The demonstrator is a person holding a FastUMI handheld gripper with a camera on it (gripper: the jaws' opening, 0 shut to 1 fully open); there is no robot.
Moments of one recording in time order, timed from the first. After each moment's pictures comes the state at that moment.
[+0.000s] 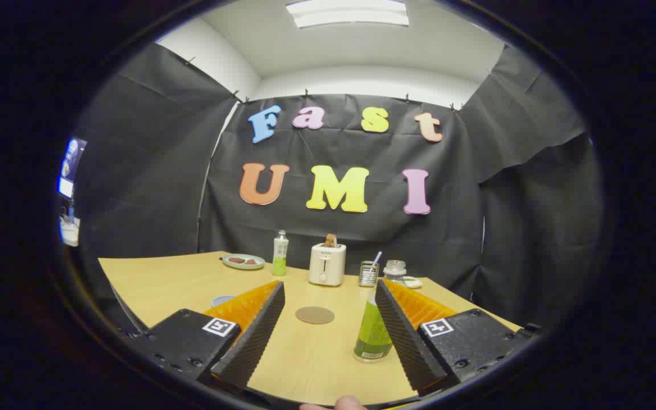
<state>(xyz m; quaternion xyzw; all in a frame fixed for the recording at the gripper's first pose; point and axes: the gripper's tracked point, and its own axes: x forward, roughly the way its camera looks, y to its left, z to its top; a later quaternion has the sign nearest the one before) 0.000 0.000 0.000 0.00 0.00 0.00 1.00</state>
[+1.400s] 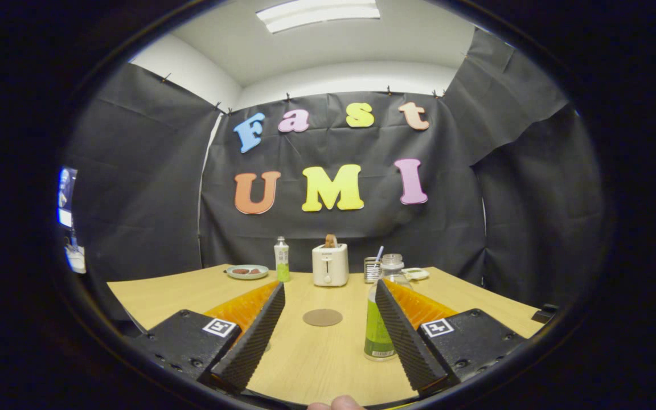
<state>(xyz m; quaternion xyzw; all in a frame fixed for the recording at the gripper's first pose) 0.009 -0.005 -0.004 0.06 0.00 0.01 1.00</state>
